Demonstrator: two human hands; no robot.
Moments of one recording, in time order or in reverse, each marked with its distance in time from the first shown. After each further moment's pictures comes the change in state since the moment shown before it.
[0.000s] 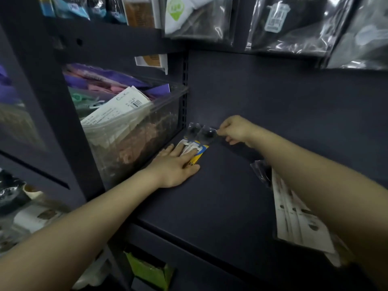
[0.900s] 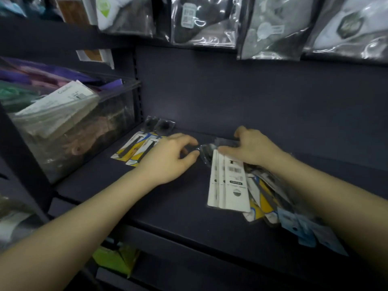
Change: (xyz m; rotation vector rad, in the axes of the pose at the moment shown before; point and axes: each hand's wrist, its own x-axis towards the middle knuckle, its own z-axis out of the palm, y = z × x) left_hand -0.036 0.119 0.003 -0.268 0.463 0.393; right_hand -0.134 0.090 -0.074 -0.509 0.172 -0.024
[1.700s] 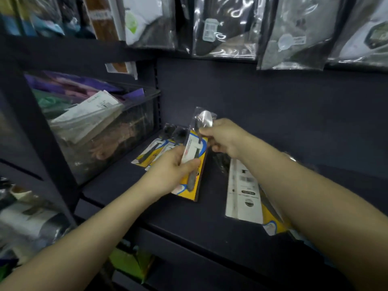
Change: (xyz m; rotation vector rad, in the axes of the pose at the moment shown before) left_hand -0.023 -0.010 -0.013 -0.457 -0.054 -0.316; right_hand 0.045 -0.090 0.010 1.028 -0.199 0.054
